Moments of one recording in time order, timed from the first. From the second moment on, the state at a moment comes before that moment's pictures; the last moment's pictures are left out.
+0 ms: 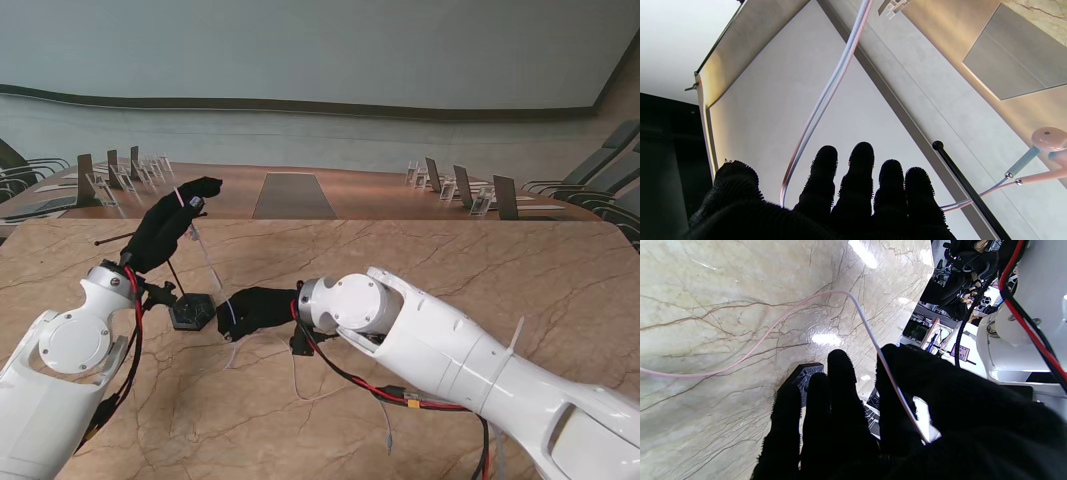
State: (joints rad) left arm 1.46 -1.12 -1.44 -1.59 0.11 -0.40 -0.09; right arm -0.84 -1.25 0.45 -1.24 0.13 -0.05 0.44; left_hand 0.62 0.16 -0.02 -0.04 0.38 0.14 0.33 0.36 0.55 0.19 0.19 0.30 0.25 0.16 0.24 0.31 -0.01 0.04 0.57 0.30; right_hand 0.63 -0.49 1.02 0.04 0.67 -0.03 1.14 0.73 0.66 0.21 0.76 0.37 0.32 0.07 0.58 0.39 0.05 0.04 0.90 0.45
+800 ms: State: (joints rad) left arm 1.36 -1.12 -1.41 -1.52 0.12 -0.40 -0.10; right arm -0.83 -1.25 0.46 -1.21 0.13 -0.05 0.44; left_hand 0.62 0.16 -0.02 -0.04 0.39 0.15 0.33 0.36 0.55 0.19 0.18 0.29 0.23 0.13 0.22 0.31 -0.01 0.02 0.44 0.25; right_hand 0.63 -0.51 1.03 0.04 0.68 -0.02 1.14 0.73 0.67 0.21 0.77 0.37 0.32 0.08 0.59 0.39 0.06 0.03 0.91 0.44
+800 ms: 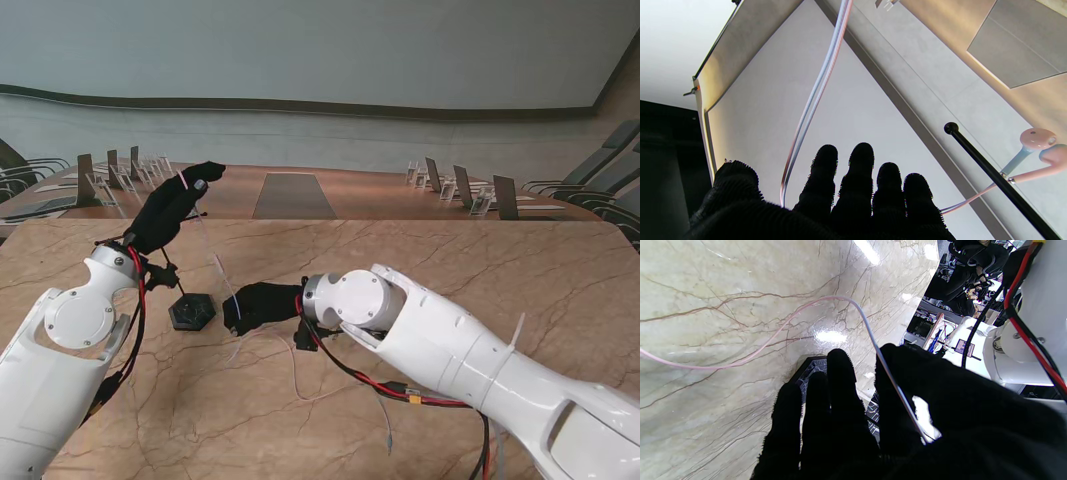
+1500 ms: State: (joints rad) left arm 1.36 -1.11 -1.43 -1.59 0.11 -0.41 -0.15; right arm -0.84 -1.24 0.48 -1.24 0.11 -0.05 0.44; left_hand 0.62 0.16 -0.02 -0.04 0.41 0.15 0.33 0.36 0.55 0.19 0.18 0.29 0.23 0.13 0.22 0.30 -0.01 0.02 0.44 0.25; right_hand 0.63 -0.51 1.03 0.04 0.68 -0.02 1.14 0.73 0.67 0.21 0.77 0.37 0.32 0.08 0.59 0.39 0.06 0.03 0.91 0.42
